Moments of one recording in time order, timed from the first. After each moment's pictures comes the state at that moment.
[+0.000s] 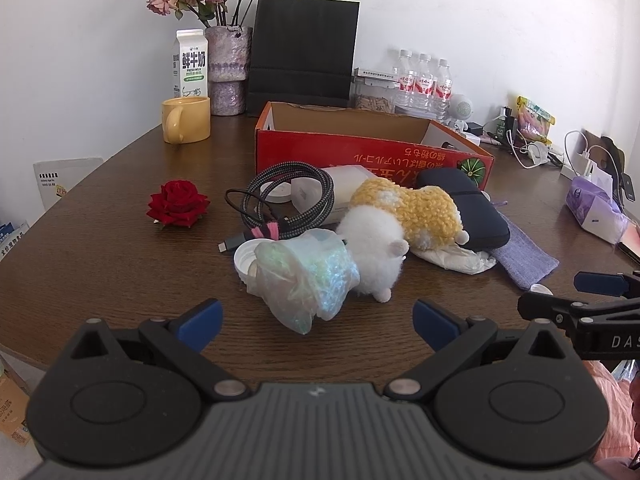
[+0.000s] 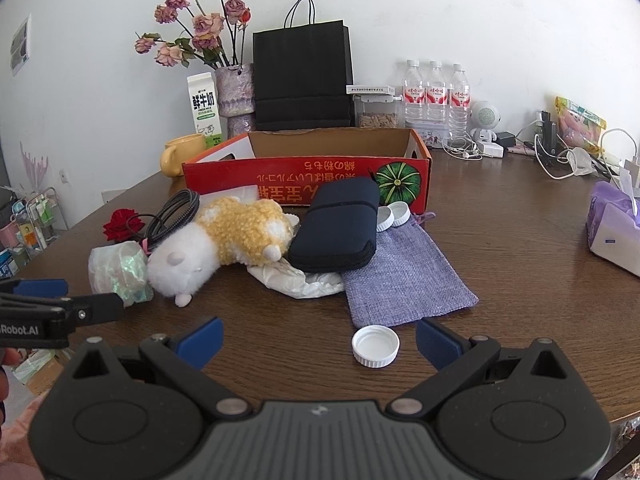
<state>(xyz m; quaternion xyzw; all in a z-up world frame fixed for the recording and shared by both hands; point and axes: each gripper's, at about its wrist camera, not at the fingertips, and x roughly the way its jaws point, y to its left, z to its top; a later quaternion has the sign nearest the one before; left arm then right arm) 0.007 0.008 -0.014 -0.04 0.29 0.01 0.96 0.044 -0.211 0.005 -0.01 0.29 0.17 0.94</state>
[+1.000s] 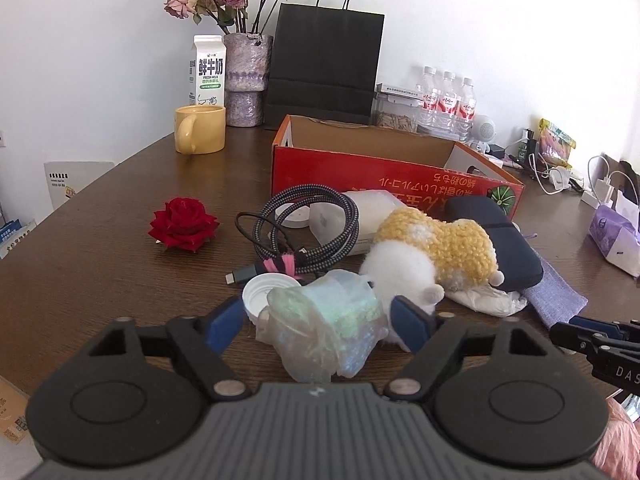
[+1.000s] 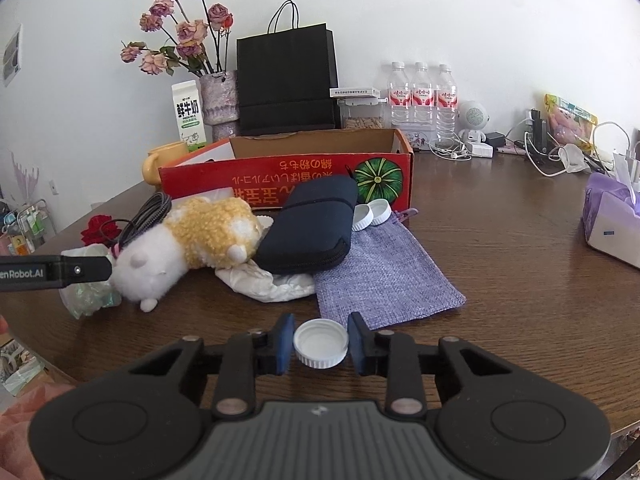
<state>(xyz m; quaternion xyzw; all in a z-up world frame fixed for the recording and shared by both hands) 0.039 0.018 -0.017 -0.07 0.27 0.03 0.96 0.060 -0.223 -0.012 0.00 0.27 0.16 0.95</state>
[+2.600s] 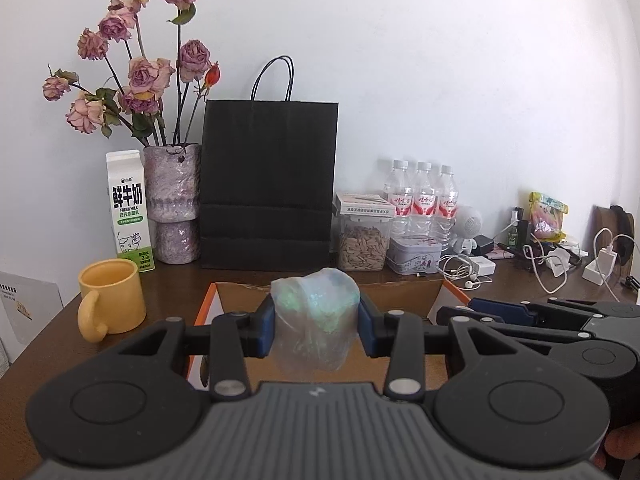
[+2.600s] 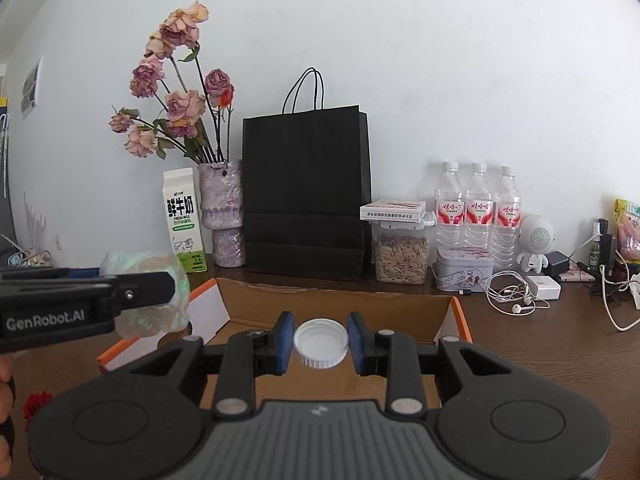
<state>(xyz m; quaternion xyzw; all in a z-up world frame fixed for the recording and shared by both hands) 0.239 -0.012 0.069 -0.02 0.16 -0.01 0.99 0.286 -0.158 0.076 -0.01 0.17 0.21 0.96</state>
